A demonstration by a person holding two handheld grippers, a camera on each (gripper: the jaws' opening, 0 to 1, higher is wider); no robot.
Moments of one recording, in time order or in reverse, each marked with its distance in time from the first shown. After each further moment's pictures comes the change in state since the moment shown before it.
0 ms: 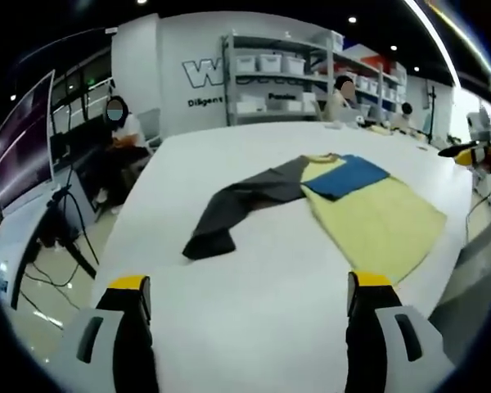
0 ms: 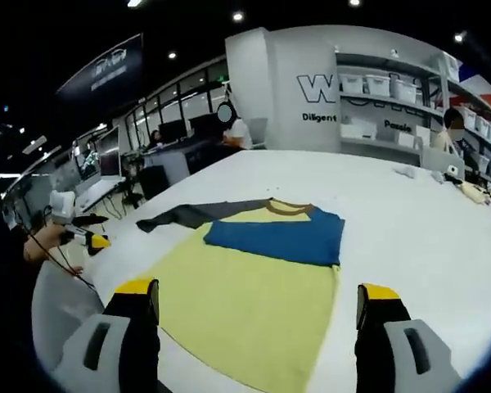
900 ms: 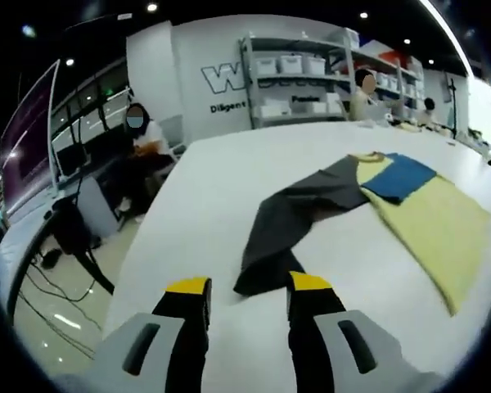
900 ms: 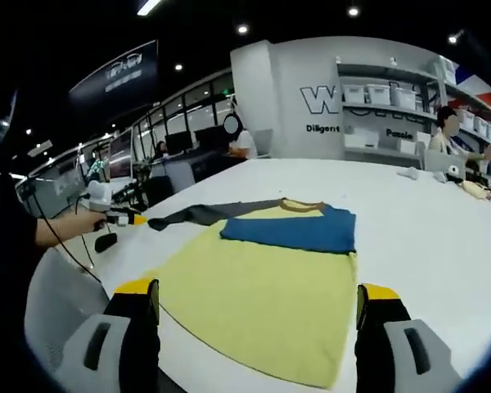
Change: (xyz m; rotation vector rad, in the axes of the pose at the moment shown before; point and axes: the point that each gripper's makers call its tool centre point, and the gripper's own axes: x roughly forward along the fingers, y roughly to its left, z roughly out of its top) left arm 0.067 0.064 0.010 0.029 -0.039 0.149; right arm -0.002 0.022 -0.020 0.004 -0.073 0.004
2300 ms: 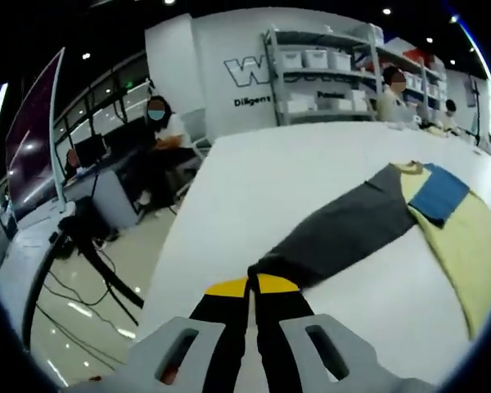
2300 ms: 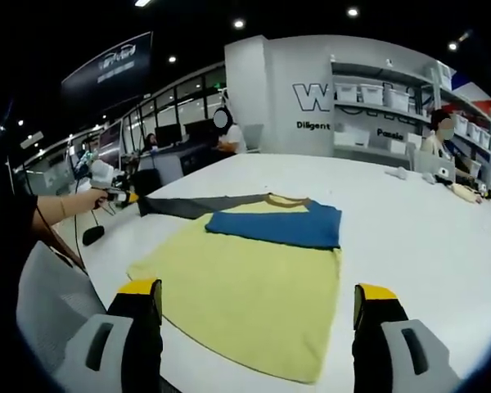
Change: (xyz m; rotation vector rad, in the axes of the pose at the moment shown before) left arm 0.032 0.054 0.036 -0.014 0.027 0.117; right arm -0.003 -0.015 -0.005 -0.015 0.028 -0.067
